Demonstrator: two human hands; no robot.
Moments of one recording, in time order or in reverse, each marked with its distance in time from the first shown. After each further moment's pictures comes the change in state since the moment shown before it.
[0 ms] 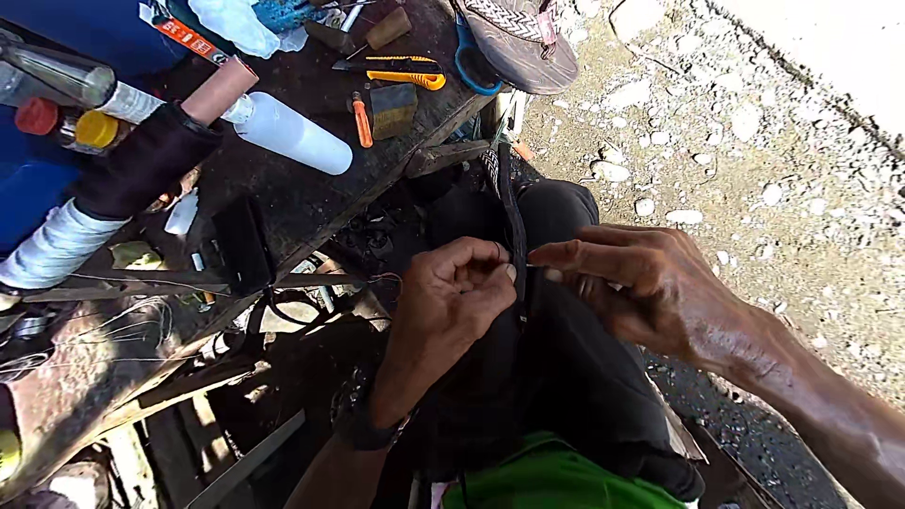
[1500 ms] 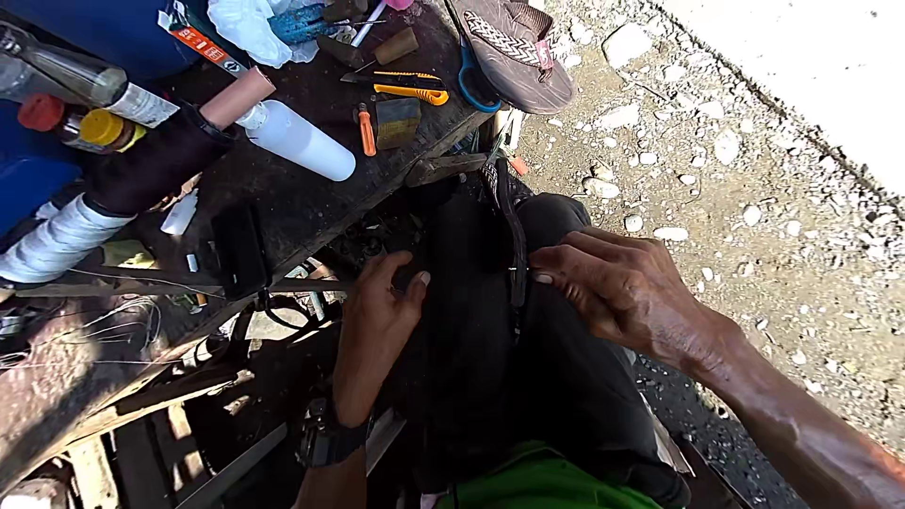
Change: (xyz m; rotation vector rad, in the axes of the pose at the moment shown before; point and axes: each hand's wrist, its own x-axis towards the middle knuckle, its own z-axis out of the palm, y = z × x) left_hand -0.022 -0.049 -0.057 0.606 0.197 -0.204; right_hand 0.003 0.005 0.010 -0.106 0.062 -0.100
